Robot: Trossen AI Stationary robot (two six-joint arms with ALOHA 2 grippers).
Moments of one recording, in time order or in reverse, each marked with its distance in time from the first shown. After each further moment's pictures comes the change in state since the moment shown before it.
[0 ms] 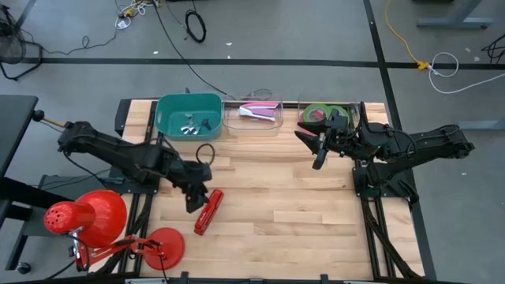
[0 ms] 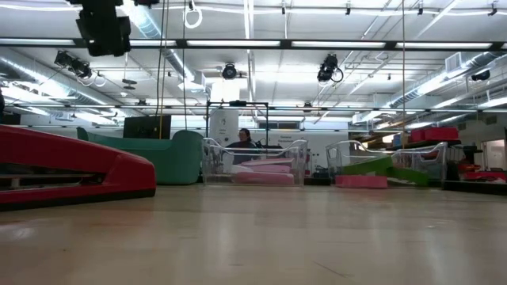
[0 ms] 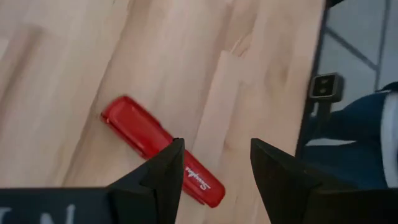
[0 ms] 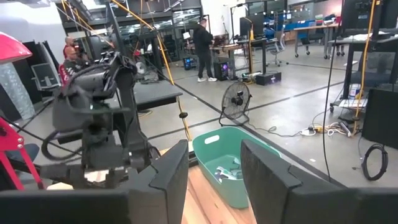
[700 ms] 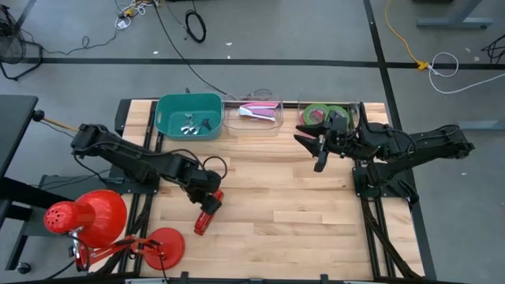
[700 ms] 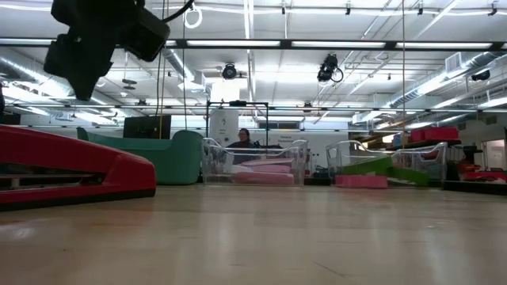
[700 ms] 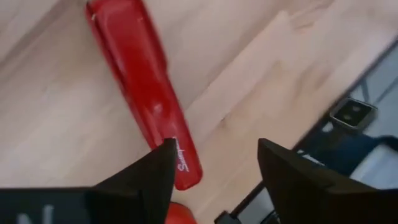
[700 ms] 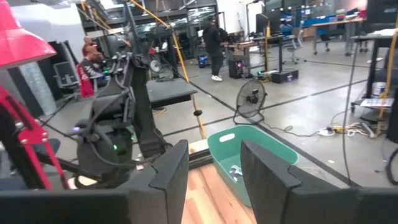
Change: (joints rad) left arm 0.008 0.213 -0.001 0.002 0.156 -0.460; right arm 0.001 0.000 0.000 0.000 -0.069 0.012
